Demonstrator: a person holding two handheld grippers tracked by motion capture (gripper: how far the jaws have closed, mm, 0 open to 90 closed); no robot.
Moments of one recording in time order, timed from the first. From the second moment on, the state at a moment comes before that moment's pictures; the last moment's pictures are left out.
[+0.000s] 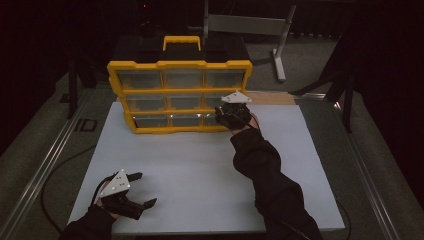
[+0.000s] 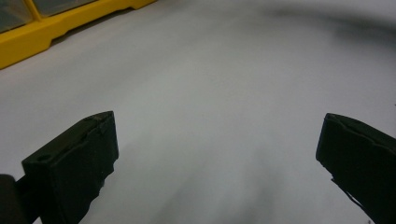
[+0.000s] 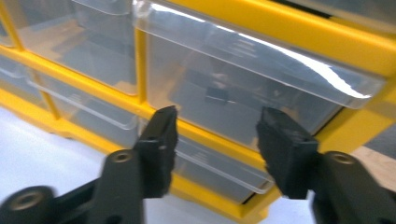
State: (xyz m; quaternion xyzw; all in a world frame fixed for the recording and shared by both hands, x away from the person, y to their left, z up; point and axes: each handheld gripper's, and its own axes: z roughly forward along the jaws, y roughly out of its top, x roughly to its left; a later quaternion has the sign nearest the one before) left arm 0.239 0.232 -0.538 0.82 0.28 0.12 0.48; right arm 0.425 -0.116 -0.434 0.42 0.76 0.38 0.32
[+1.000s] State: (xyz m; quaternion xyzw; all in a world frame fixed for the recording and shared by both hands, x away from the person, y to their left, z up) left arm 0.239 0.233 -0.538 0.82 0.28 0.12 0.48; right arm 0.421 -0.110 -0.429 0.40 0.78 0.40 0.27
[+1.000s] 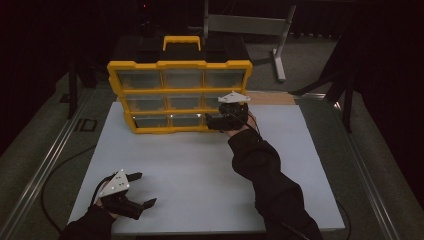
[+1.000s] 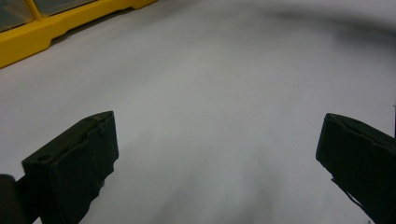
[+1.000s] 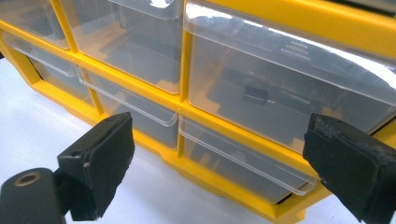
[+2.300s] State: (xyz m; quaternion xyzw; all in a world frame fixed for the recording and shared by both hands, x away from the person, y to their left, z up) left arm 0.239 0.232 -0.539 0.82 0.28 0.12 0.47; right arm 0.394 -0.137 -0.410 0.33 0.79 0.46 0.24
